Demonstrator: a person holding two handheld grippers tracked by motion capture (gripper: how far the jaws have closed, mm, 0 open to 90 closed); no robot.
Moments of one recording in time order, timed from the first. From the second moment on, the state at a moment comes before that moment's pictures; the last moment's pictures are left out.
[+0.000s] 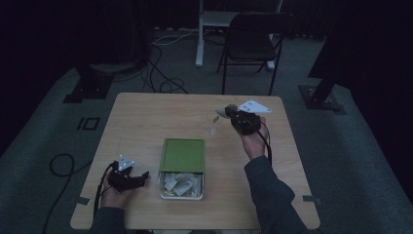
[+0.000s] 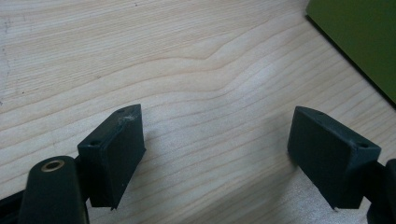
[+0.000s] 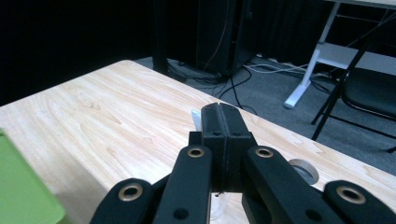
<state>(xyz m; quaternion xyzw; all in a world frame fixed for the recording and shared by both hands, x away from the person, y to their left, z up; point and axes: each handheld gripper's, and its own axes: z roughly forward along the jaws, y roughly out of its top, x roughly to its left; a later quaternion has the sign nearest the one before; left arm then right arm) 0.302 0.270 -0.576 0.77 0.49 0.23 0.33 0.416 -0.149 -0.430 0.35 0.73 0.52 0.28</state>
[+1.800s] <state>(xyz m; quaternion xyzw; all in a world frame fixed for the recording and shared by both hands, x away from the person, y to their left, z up) 0.302 0.270 -0.576 0.77 0.49 0.23 0.33 0.441 -0.139 -0.462 0.39 0.75 0.46 0.28</state>
